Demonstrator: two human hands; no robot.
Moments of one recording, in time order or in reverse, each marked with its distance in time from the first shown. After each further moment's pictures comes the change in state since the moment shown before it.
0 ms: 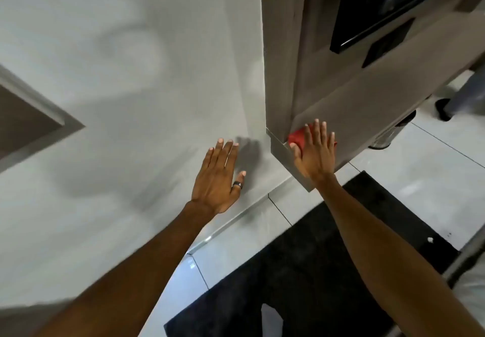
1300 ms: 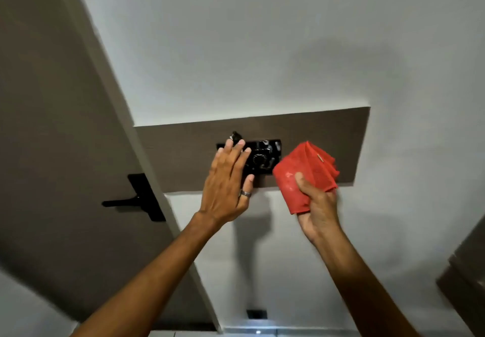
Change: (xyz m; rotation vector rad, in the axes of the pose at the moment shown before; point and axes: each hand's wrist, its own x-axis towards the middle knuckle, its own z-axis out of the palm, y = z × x) left_hand -0.312 -0.270 -0.280 0.275 0.934 -0.195; right_hand -0.226 -0.535 -0.146 2.043 -0.461 -0.180
